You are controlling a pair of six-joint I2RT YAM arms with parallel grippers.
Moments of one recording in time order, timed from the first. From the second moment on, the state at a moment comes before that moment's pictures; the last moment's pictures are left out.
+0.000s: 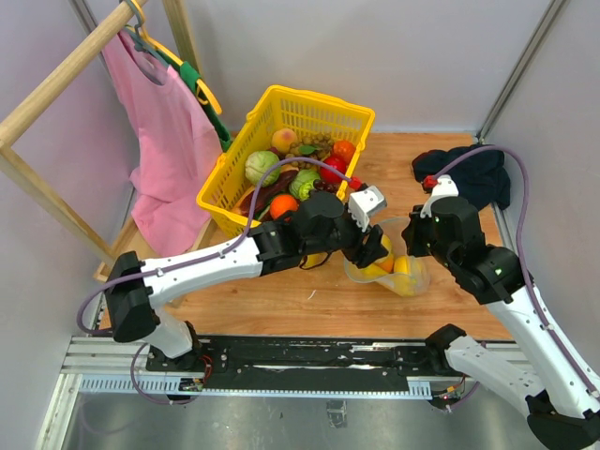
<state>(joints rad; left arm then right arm) -1.12 1.50 1.30 -0.10 0.07 -0.17 0.54 0.80 1.05 -0.85 0.23 0.31</state>
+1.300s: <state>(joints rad) -1.12 1.47 1.30 -0.13 -0.06 -0.20 0.54 0.79 1.04 -0.83 0.22 0.31</state>
